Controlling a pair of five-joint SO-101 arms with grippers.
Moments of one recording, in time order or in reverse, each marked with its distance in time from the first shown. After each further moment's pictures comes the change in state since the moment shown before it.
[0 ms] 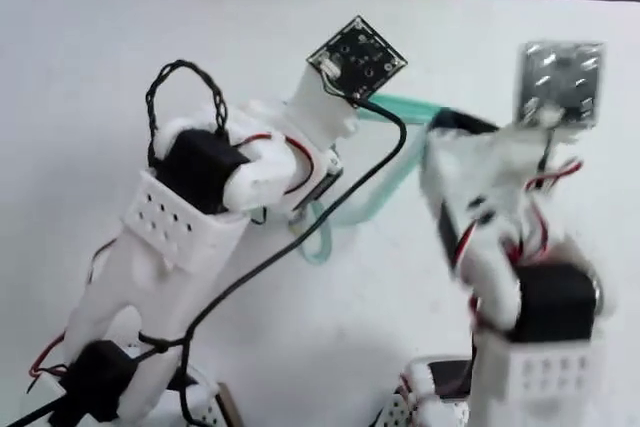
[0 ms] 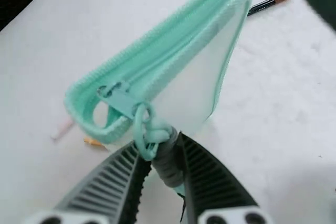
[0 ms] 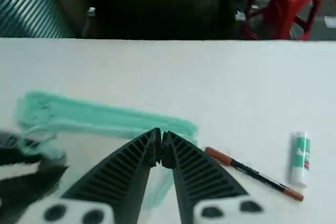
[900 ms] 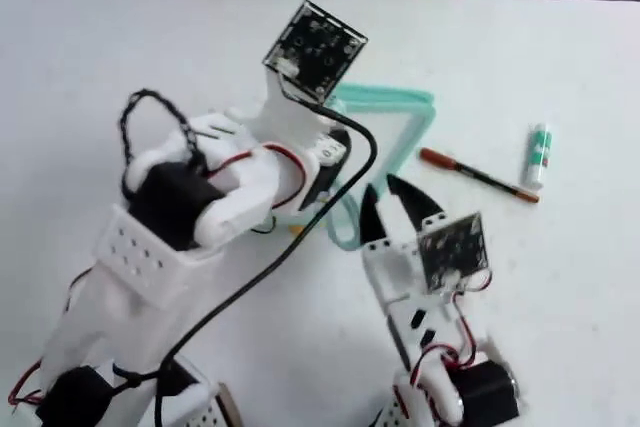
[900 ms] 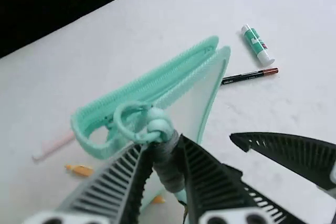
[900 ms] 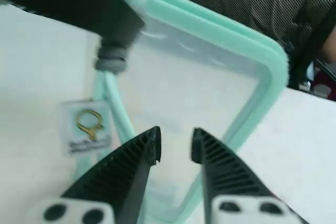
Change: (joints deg) left arm 1.3 -11.3 9.6 -12.0 12.5; right arm -14.8 -52.4 63.1 -27.4 6.9
